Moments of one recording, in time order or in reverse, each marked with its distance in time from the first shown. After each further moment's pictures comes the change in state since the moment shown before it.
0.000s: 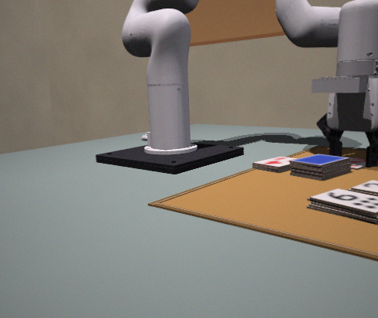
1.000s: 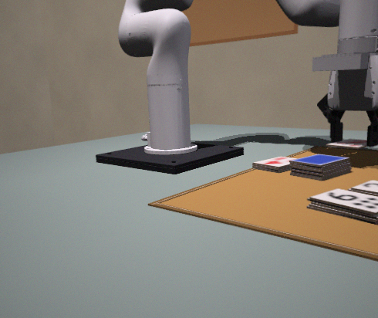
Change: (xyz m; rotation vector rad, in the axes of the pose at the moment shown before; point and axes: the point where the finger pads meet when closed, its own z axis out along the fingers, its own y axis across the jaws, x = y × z) arm 0.000 0.000 -0.039 0.000 0.000 0.000
